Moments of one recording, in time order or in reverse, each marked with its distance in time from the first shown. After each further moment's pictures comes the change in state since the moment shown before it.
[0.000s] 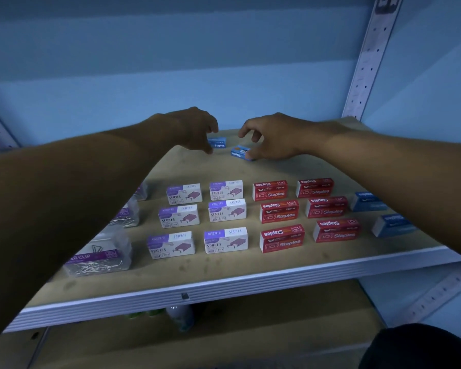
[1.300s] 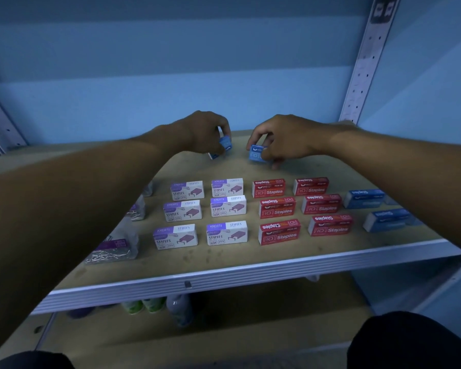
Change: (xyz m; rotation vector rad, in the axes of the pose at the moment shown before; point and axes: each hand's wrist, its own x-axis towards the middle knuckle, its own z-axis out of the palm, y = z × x) left_hand -0.021 0.017 0.000 -0.262 0.105 0.072; right_hand -0.023 0.005 -0.009 0.238 -0.037 0.003
